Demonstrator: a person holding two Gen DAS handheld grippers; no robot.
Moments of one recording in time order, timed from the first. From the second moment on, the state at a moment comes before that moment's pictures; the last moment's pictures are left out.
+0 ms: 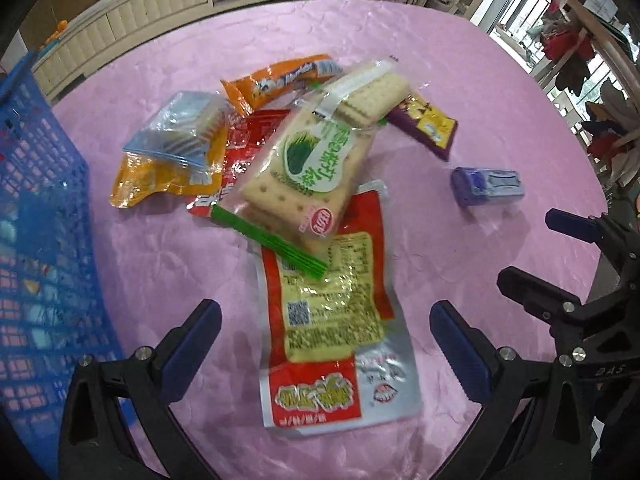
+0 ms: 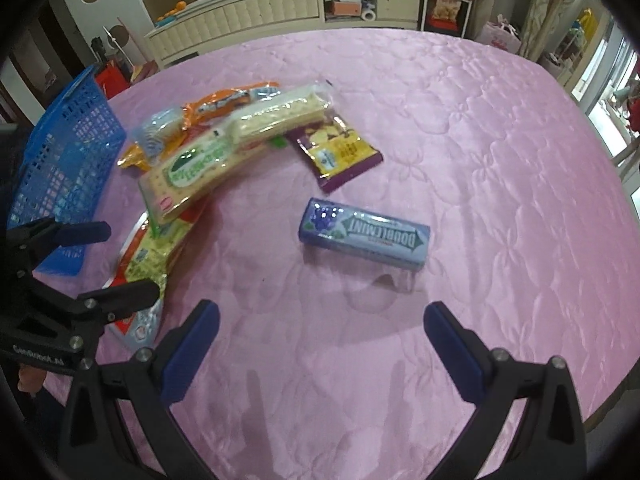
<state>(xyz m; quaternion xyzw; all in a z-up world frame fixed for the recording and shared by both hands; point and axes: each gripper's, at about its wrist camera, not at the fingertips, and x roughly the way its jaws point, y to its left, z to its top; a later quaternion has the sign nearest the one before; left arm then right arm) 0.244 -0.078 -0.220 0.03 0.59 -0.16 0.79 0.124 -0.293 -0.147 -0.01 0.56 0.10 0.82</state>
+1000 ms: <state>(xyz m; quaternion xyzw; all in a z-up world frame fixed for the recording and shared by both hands) 0.237 -0.089 -0.222 0.04 0.63 -0.10 0.77 0.125 -0.304 -0.153 0.01 0.56 0.10 0.82</state>
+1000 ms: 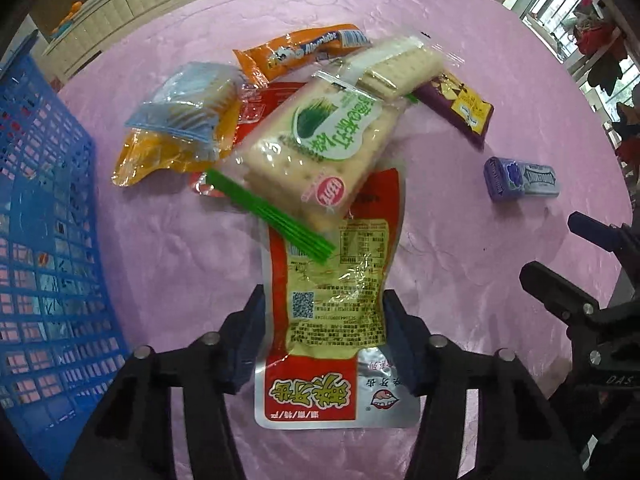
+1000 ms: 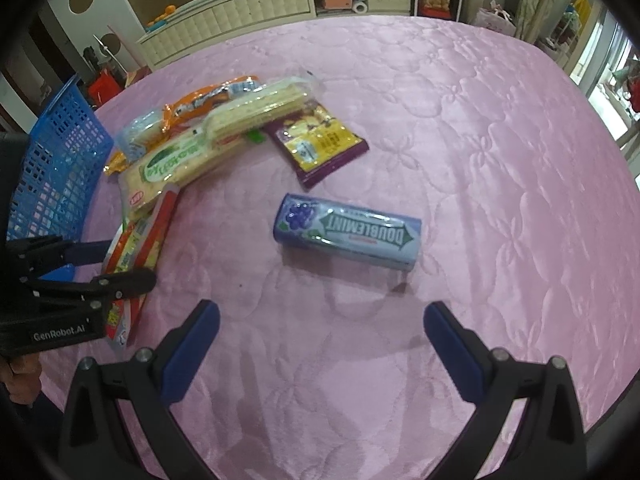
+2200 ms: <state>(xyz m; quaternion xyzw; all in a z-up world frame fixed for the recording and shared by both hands) 0.150 -0.120 -0.165 0.01 0.56 -0.09 0.82 0.154 -0.304 -0.140 -0.14 0.52 0.22 0.81</state>
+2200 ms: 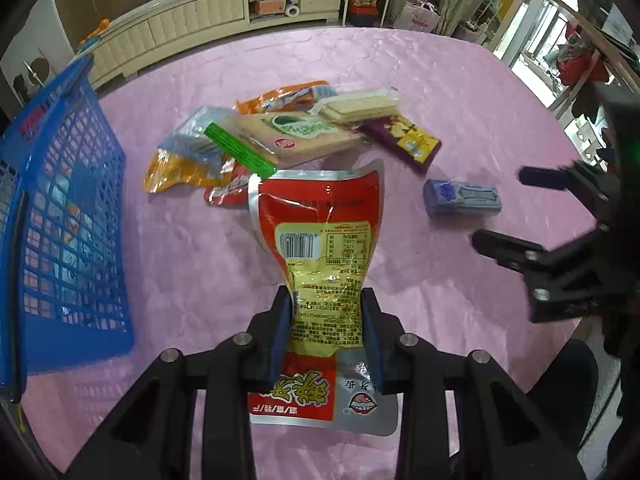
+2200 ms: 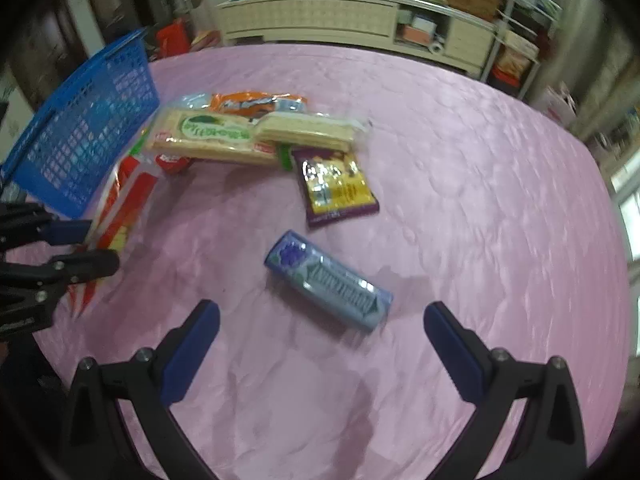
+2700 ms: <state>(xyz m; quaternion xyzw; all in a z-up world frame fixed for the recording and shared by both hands) 0.170 -0.136 -0.174 0.01 0.56 -0.11 0.82 0.185 -0.287 -0.177 -0.22 0.53 0.32 0.76</state>
